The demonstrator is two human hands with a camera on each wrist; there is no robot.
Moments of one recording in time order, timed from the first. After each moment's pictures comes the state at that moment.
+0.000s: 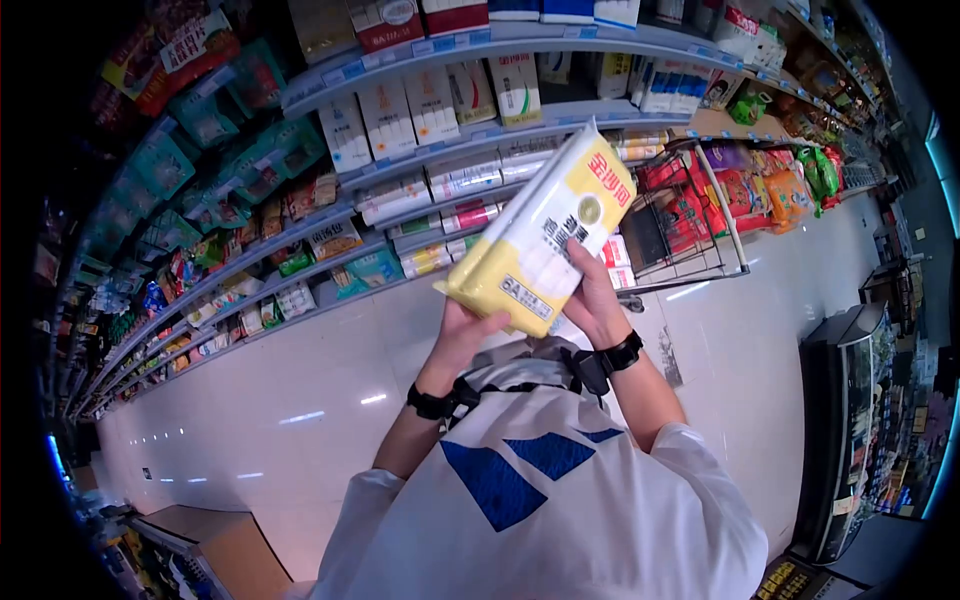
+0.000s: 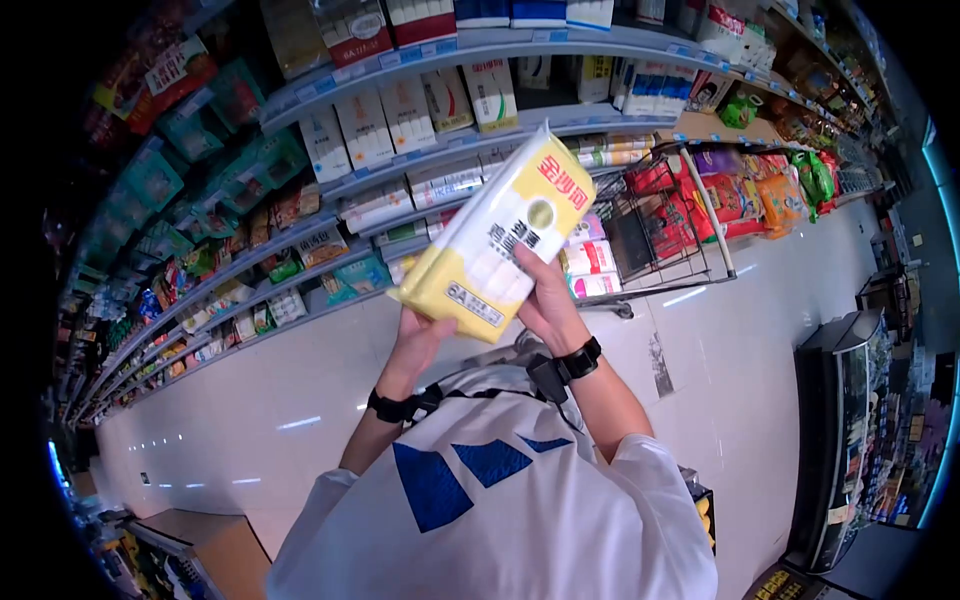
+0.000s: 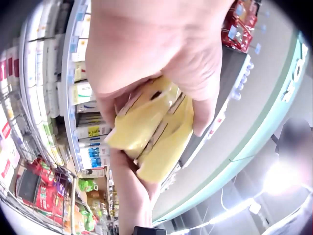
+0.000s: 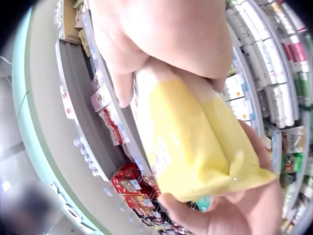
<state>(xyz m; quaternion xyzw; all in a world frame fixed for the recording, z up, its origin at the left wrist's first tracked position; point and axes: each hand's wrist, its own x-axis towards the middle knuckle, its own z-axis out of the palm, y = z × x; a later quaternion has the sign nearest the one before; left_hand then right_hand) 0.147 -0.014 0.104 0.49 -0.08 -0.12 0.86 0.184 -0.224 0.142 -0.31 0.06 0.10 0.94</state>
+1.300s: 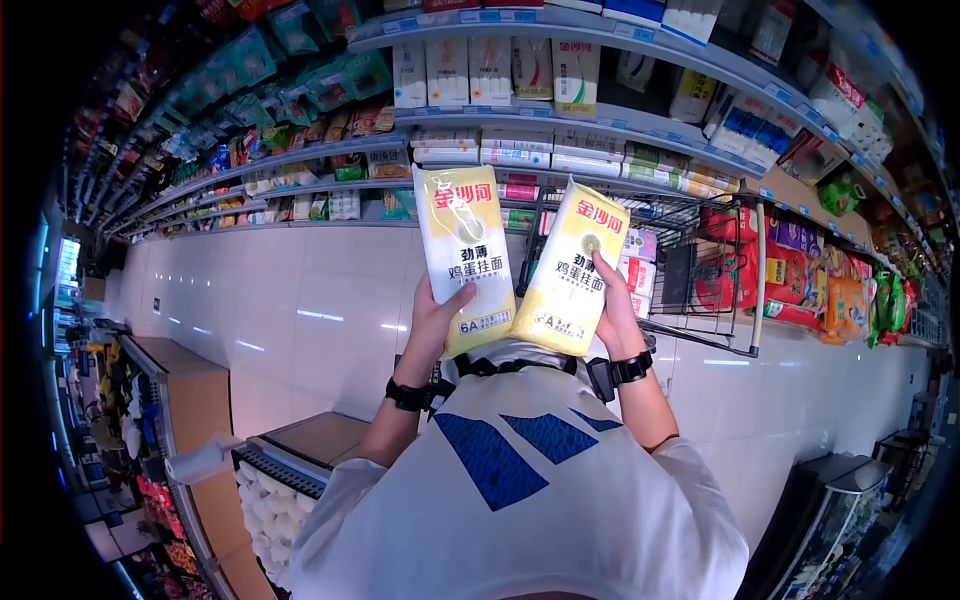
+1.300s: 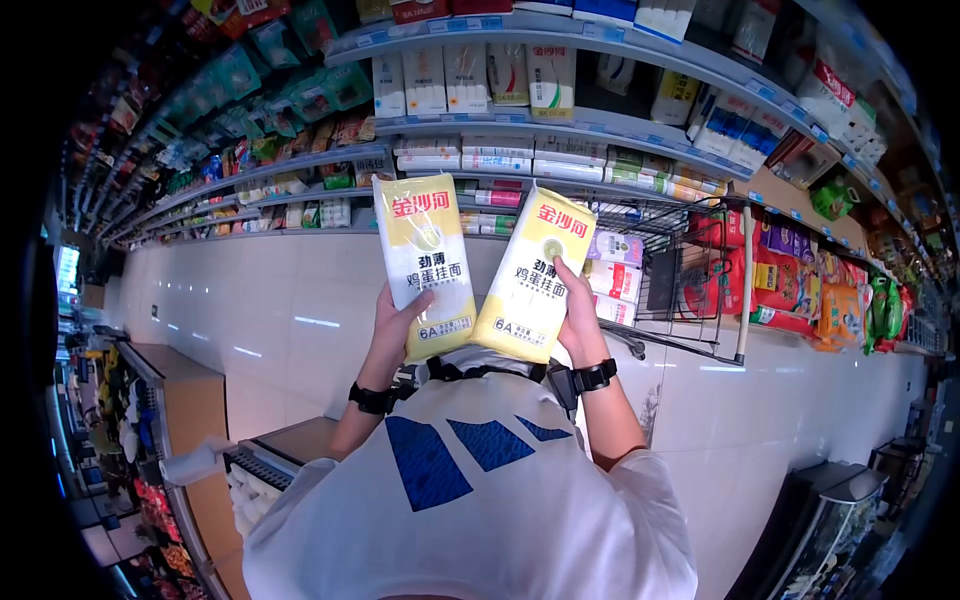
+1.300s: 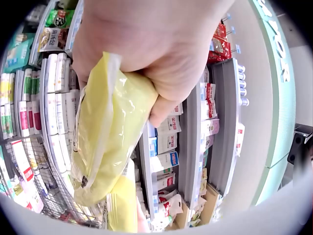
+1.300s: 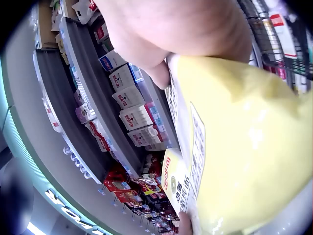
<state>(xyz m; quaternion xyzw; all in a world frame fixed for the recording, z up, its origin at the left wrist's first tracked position) 0.085 -0.135 0.125 0.56 0.19 0.06 0.81 0.203 -0.396 0.100 -0.31 0.11 0.30 0.89</state>
